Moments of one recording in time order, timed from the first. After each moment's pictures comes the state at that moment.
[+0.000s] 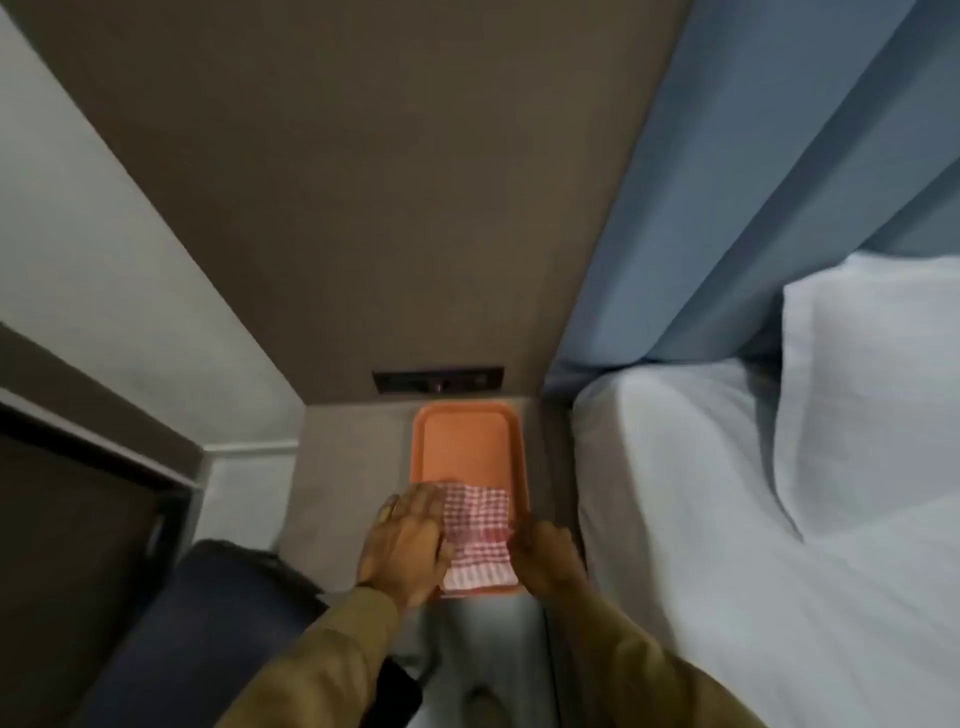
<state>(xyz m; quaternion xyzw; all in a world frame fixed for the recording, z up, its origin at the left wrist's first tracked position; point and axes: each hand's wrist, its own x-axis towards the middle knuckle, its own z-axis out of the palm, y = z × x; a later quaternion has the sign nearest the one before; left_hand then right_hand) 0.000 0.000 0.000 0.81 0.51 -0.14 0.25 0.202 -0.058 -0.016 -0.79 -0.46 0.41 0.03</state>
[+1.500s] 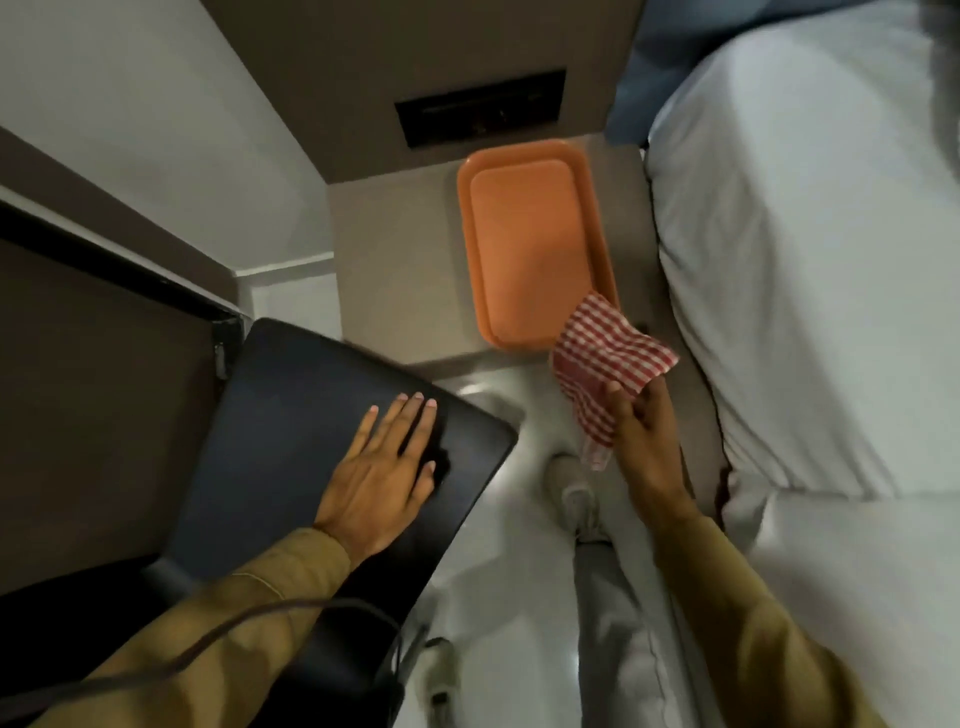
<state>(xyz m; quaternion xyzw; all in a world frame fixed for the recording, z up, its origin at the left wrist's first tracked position) -0.204 -0.157 -0.113 0.91 0.39 -0.10 0.06 0.094 -0.241 -0.108 -0.74 -0.21 0.42 0.49</state>
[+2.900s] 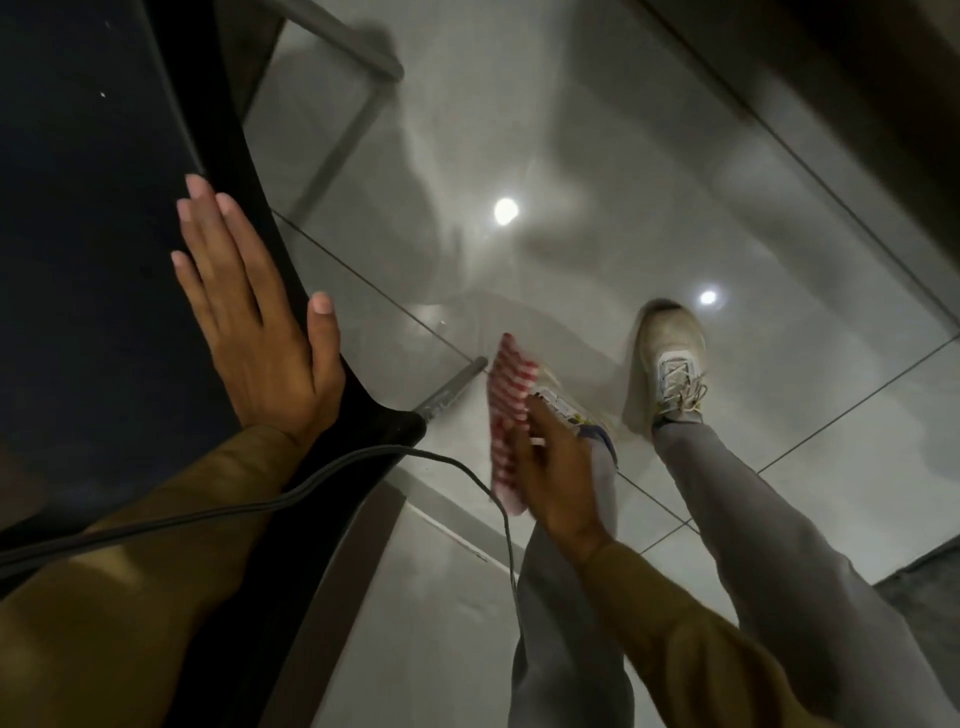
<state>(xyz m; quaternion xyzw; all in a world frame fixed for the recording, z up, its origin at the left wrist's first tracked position) -0.281 -0.337 -0.238 0.95 0.31 0.02 0.09 -0.278 -0.595 -0.275 -0.77 0.08 0.48 0.41</state>
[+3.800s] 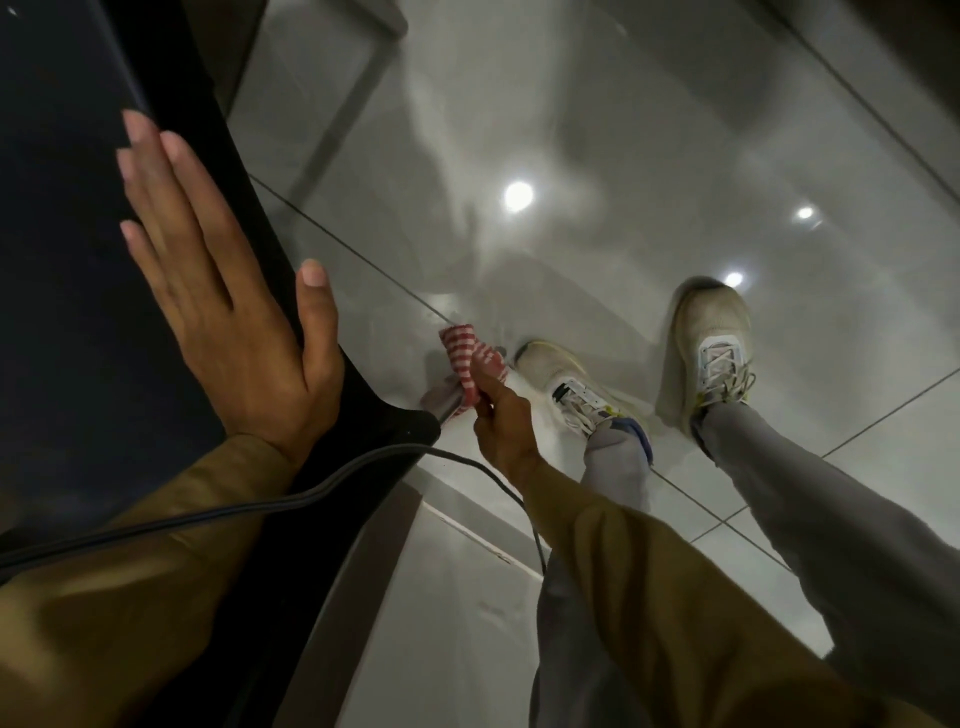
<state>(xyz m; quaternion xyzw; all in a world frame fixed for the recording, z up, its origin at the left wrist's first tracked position) -0.284 -0.335 -0.245 0.95 0.31 0.03 0.08 -0.330 -0.519 -0.392 -0.63 0.29 0.54 0.47</state>
